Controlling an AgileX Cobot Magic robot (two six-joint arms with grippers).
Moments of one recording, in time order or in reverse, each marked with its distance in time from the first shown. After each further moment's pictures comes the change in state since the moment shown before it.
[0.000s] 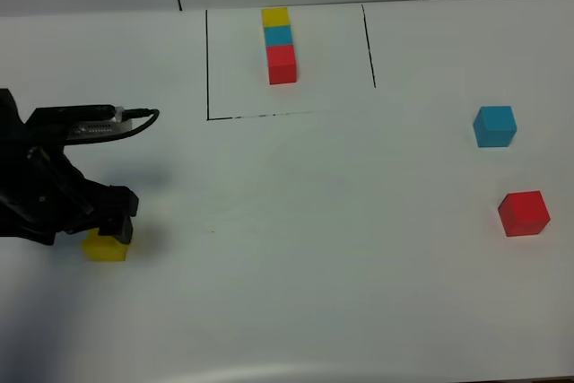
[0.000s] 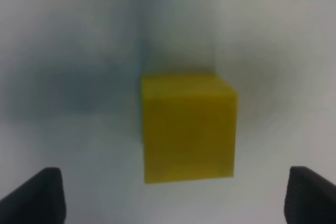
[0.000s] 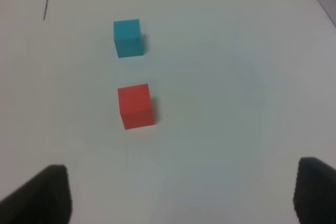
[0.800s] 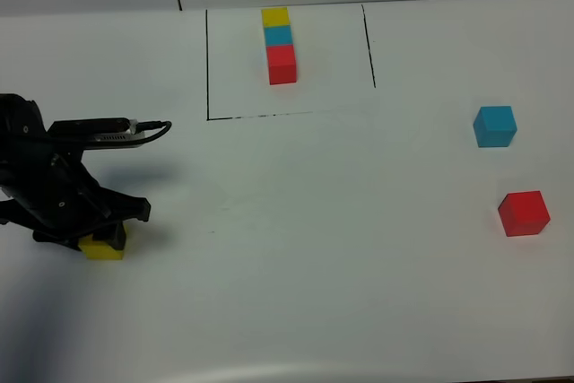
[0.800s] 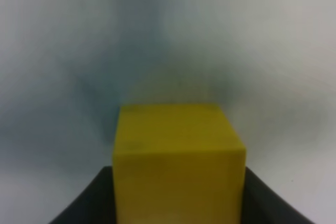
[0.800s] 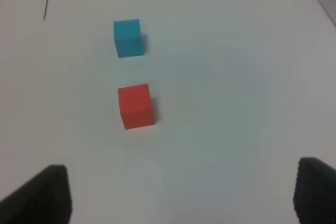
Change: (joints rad) left arm -0.001 0.112 -0.017 -0.016 -0.061 0.011; right arm 0.000 0.000 0.000 0.000 0.000 0.000
